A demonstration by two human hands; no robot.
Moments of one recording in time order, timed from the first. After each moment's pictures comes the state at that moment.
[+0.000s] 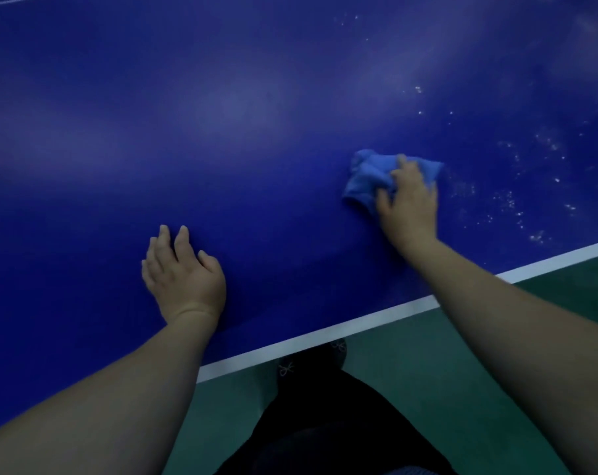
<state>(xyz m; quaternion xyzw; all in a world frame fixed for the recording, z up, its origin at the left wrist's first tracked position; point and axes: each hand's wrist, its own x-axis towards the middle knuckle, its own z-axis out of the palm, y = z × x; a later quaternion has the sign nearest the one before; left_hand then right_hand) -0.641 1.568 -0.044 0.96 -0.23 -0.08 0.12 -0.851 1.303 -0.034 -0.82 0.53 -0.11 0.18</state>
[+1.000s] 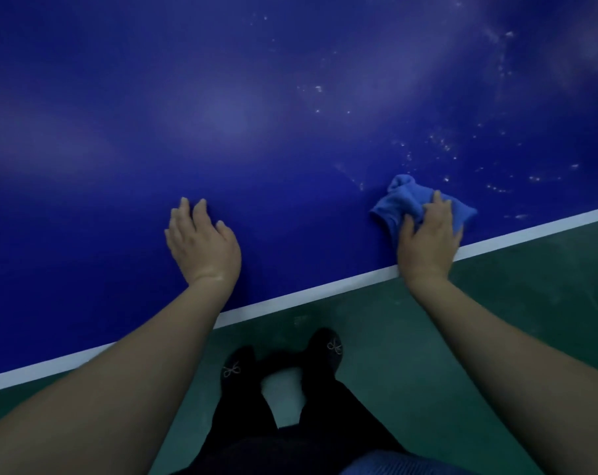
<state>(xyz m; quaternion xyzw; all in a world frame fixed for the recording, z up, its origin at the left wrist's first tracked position) -0.807 1.420 -0.036 0.95 -0.22 -0.12 0.19 -1.058 1.241 -0.030 -0.73 0.65 -0.15 0.17</state>
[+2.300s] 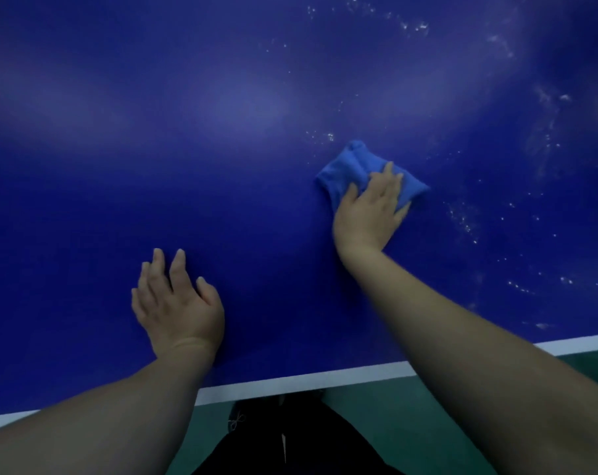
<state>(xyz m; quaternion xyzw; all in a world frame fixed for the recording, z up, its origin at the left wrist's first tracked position) -0.816 1.397 -0.036 0.98 -0.13 -0.09 0.12 -0.887 1.143 -0.043 -0.77 0.59 -0.14 0.20</state>
